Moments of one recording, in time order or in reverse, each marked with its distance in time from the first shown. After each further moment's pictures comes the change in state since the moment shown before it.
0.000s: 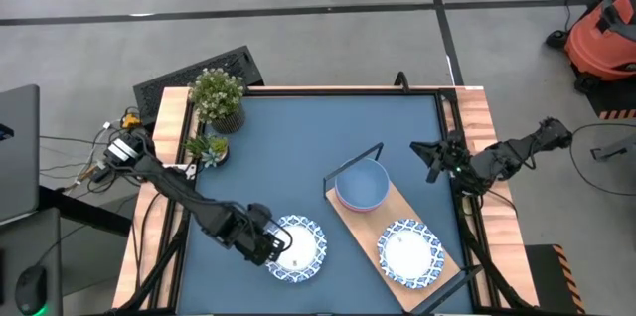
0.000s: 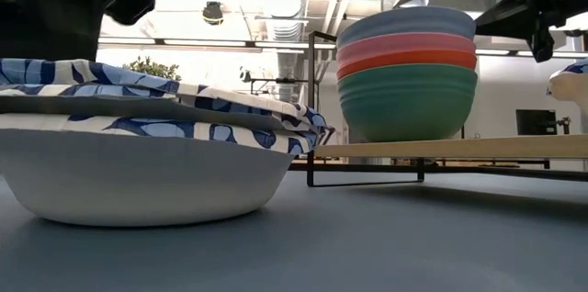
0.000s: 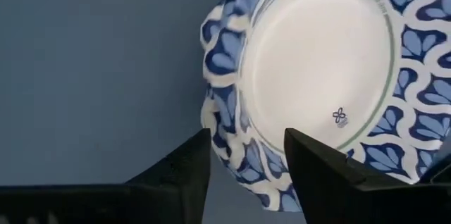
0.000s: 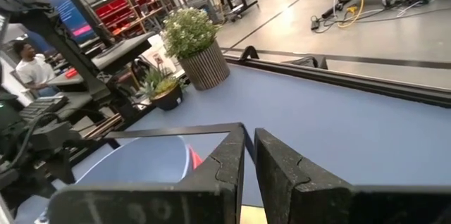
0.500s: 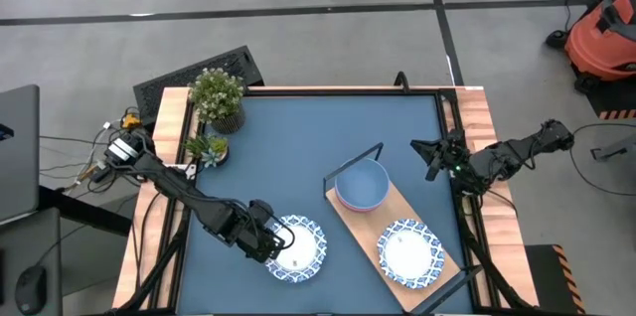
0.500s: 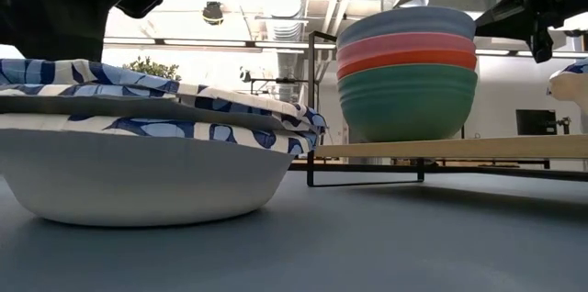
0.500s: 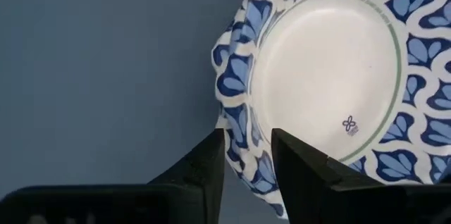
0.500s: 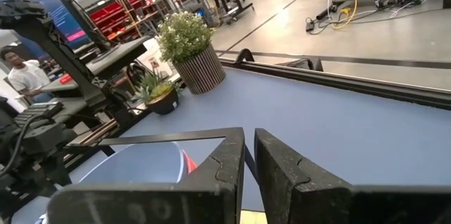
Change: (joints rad) left arm 0.014 0.001 0.032 -0.071 -0.020 0.077; right arm -0.023 0.000 0.000 0.005 -0.005 0.002
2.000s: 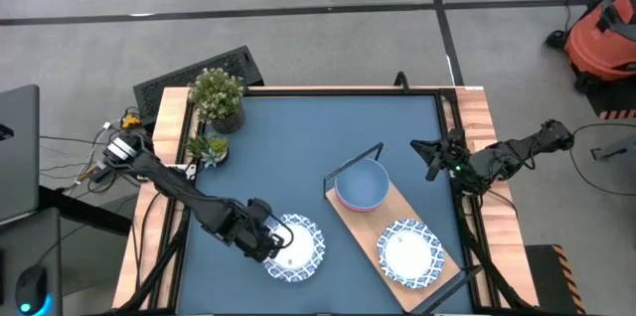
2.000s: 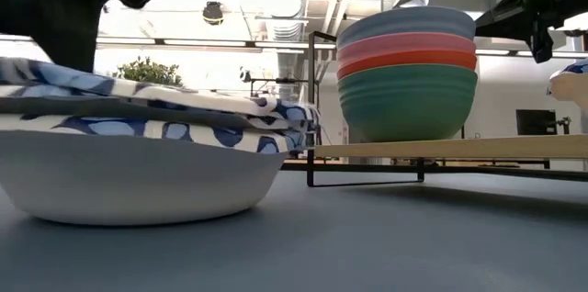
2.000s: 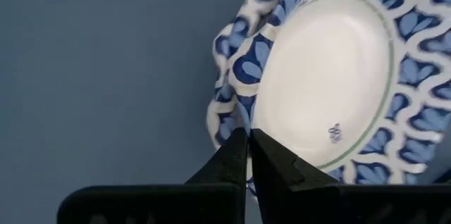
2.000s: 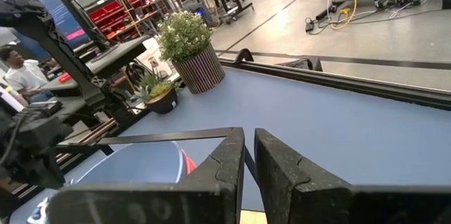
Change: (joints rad) left arm 0.003 -0.019 0.023 -0.049 -0.015 -0.021; right arm 0.000 0.000 0.000 -0.003 0.000 -0.002
